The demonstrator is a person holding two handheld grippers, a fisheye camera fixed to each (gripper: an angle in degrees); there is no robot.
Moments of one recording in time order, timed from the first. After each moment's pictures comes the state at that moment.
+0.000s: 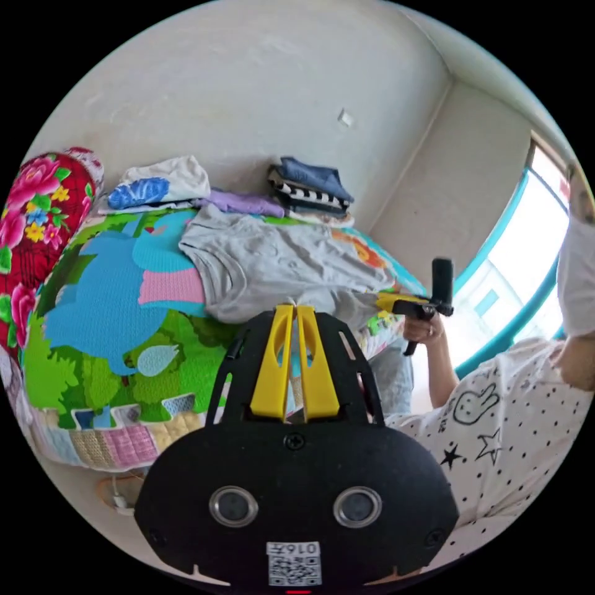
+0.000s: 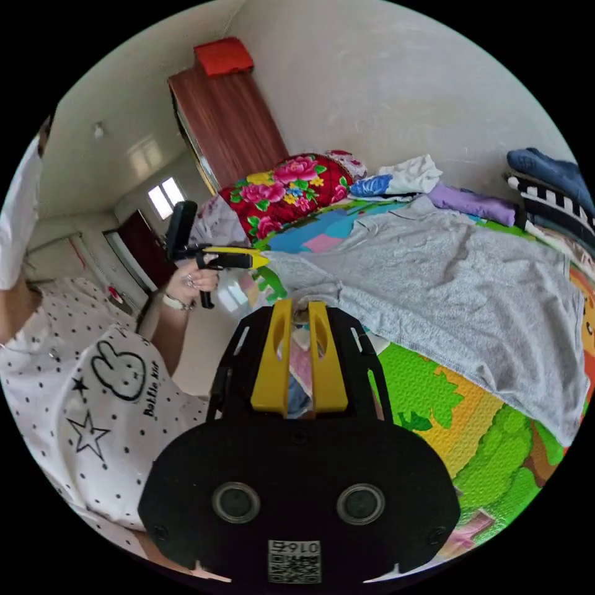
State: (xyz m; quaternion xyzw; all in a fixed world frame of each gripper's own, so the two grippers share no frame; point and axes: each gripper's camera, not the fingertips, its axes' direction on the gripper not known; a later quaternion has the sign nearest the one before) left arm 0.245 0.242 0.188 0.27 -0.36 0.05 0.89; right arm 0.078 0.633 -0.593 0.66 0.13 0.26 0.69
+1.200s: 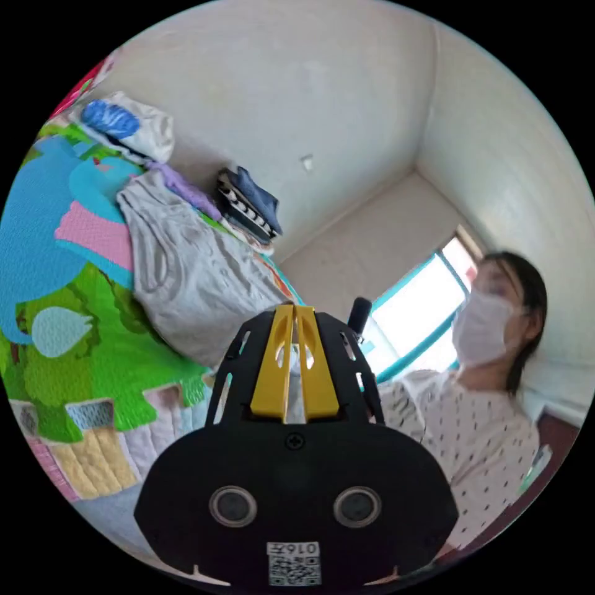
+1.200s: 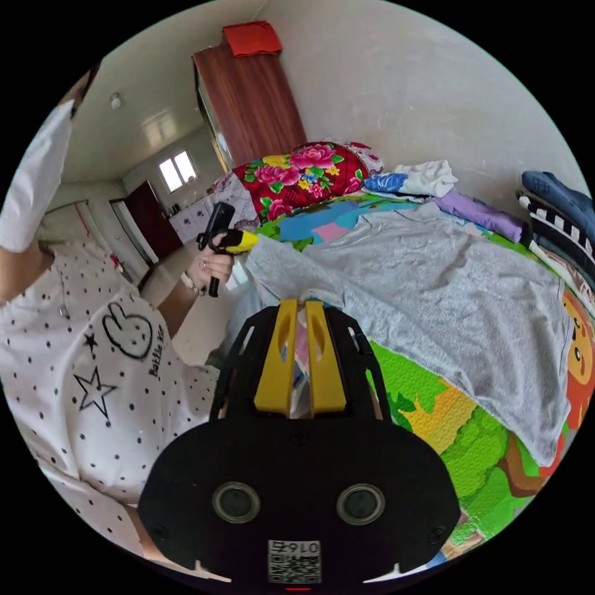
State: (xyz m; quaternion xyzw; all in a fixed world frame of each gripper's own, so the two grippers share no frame) left arm 0.197 0.280 0.023 0.35 -0.05 0.02 0.94; right arm 0.051 0.617 -0.584 0.61 0.18 0.24 0.73
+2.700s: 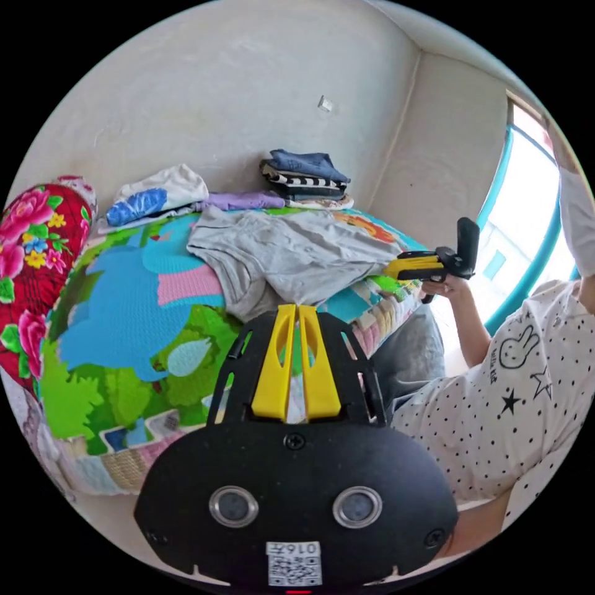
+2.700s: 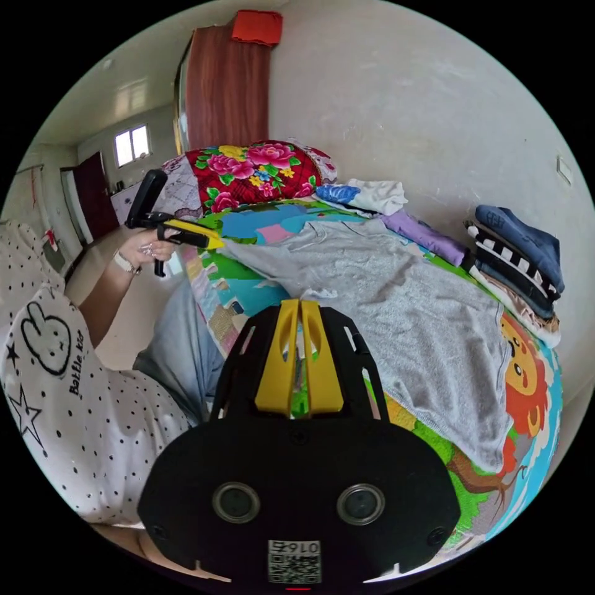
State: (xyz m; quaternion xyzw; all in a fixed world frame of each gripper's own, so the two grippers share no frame) left arm 0.269 0.281 0.124 0.16 -0.44 0.14 0.87; right arm -0.028 0.523 -0.679 0.52 0.35 0.30 0.72
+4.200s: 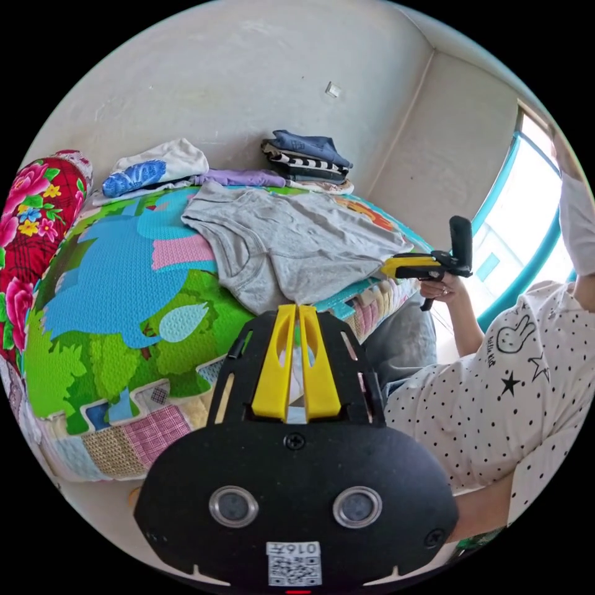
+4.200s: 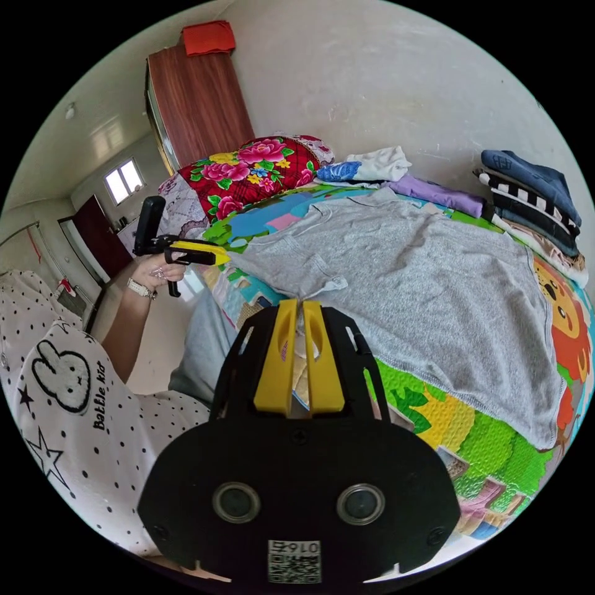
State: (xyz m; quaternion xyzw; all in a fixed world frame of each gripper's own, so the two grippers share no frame) left arm 0.215 0.286 0.165 0.16 -0.39 0.10 0.90; right arm -0.048 0.547 -0.690 0.56 0.24 0.35 0.71
